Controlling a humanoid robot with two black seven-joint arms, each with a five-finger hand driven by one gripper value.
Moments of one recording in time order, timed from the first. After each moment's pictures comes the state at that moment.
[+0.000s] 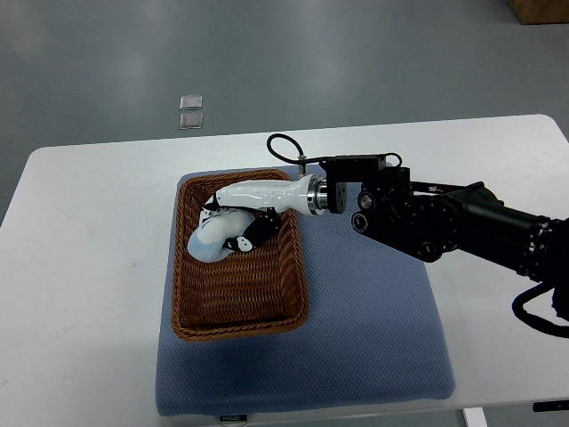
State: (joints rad) left arm 0.04 0.00 -0.12 -0.12 0.06 -0.04 0.04; right arm 1.06 -0.01 0.21 0.79 -1.40 0.21 0.44
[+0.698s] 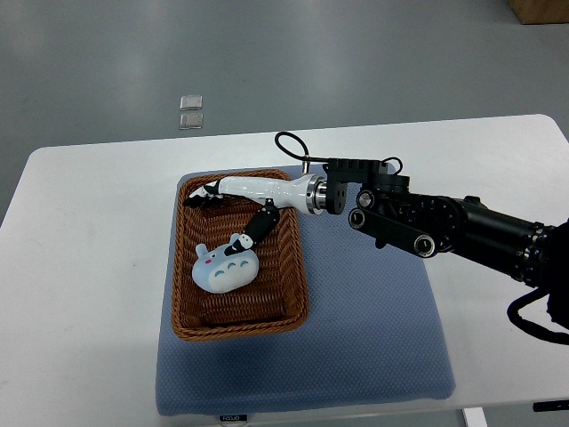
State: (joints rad) left arm 0.04 0.00 -0.12 -0.12 0.06 -0.04 0.04; right arm 1.05 -0.02 0.26 0.78 -1.16 0.25 0.32
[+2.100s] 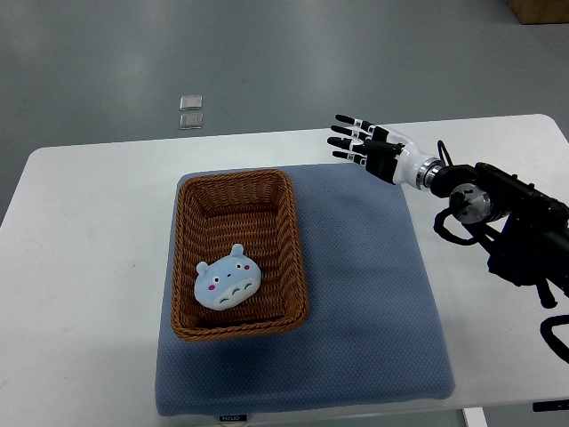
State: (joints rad) left arm 0.04 0.00 -0.12 -0.12 0.06 -0.04 0.04; right arm 0.86 -0.14 0.63 0.54 -0.19 0.34 0.05
